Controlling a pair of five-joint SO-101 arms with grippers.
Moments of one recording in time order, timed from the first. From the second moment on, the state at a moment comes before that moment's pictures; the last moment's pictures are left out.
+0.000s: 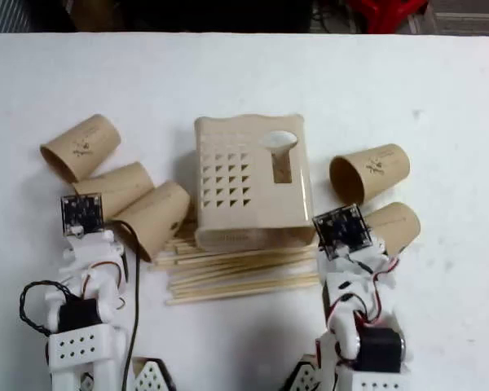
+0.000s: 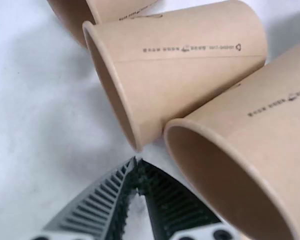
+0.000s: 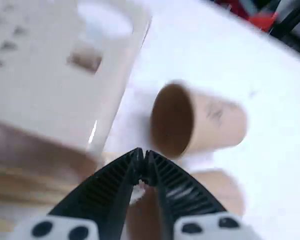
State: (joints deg) left arm -19.7 -81.6 97.5 41.9 -4.7; right arm -0.7 -103.4 79.5 60.5 28.7
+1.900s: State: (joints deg) left arm -19.7 -81.6 97.5 41.9 -4.7; right arm -10.3 15.3 9.8 41.6 16.7
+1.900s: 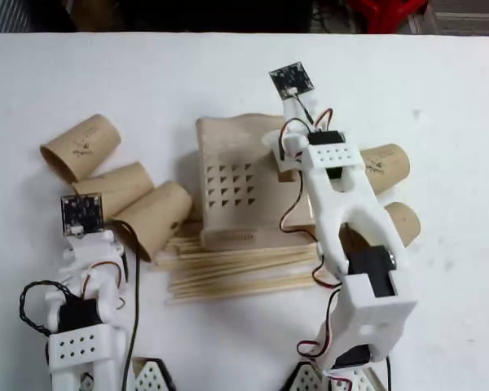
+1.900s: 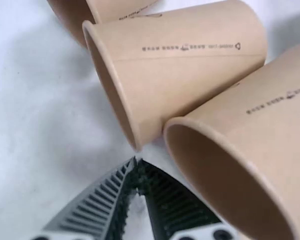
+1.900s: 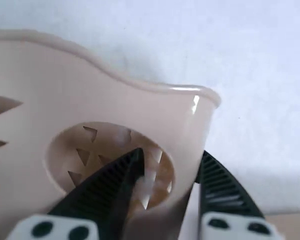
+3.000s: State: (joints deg) left arm -19.7 -81.6 90.7 44.3 -31.9; right arm -9.1 6.4 -21.7 48.1 -5.2
